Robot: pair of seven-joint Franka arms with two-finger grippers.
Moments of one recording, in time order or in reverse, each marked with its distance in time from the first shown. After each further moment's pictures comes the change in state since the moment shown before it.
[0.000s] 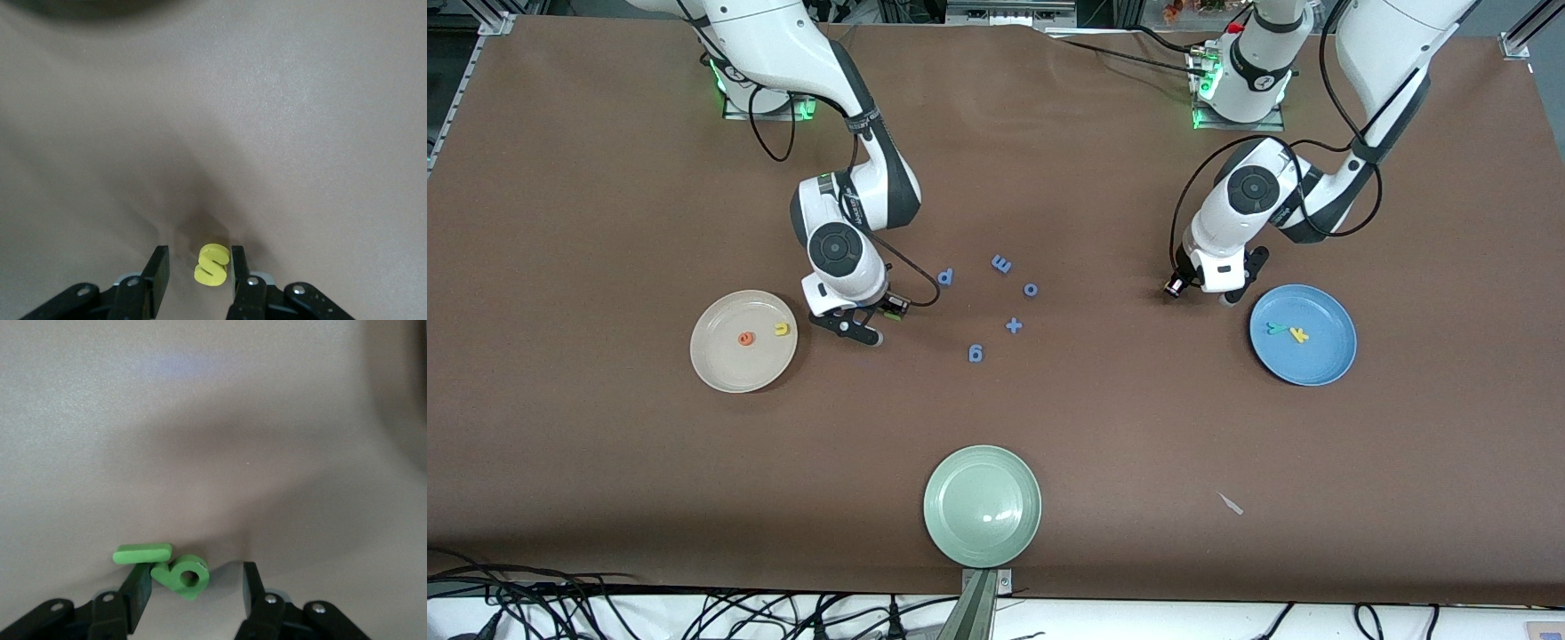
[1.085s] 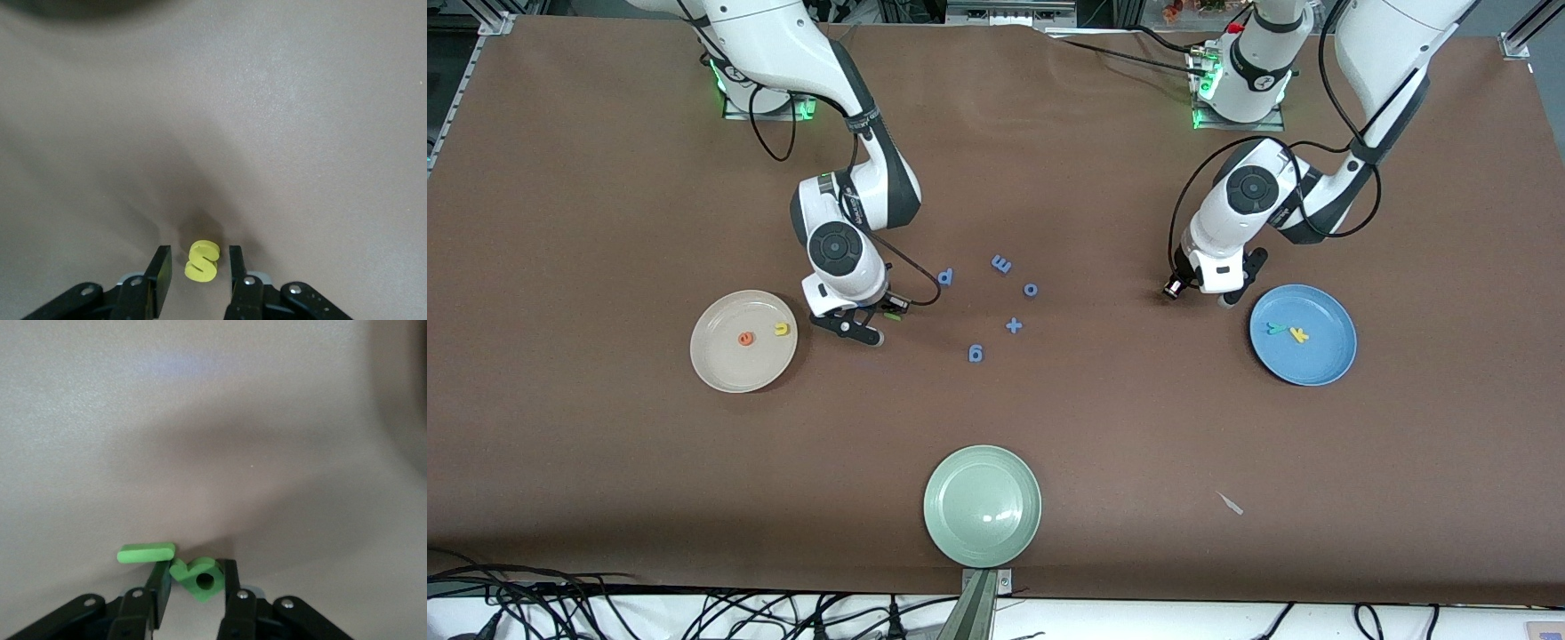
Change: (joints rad) left arm -0.008 0.005 -0.001 0.010 0.000 0.003 -0.001; right arm 0.000 -0.002 -0.002 0.000 0.000 0.005 -0.020
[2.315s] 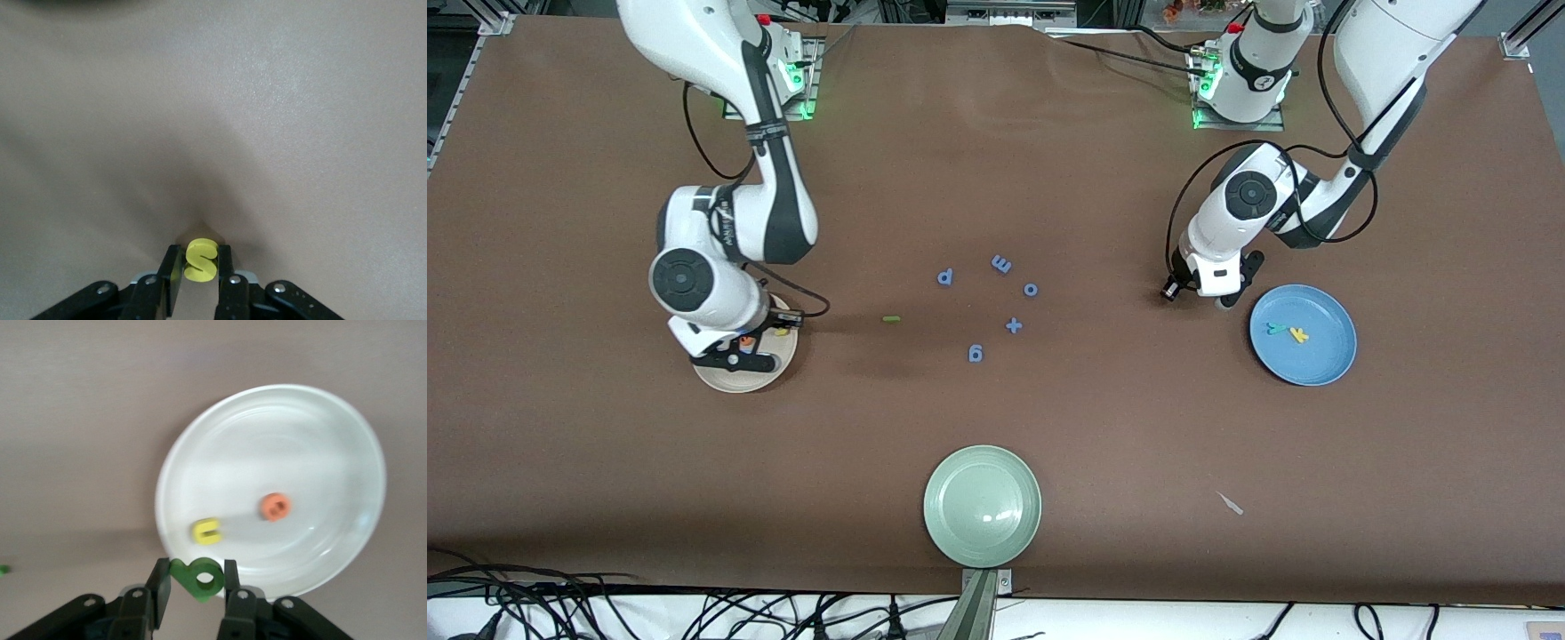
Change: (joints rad) left arm 0.000 0.027 0.000 0.012 0.000 0.000 0.000; right arm -0.047 -0.056 -0.312 0.064 0.002 -0.246 -0.588
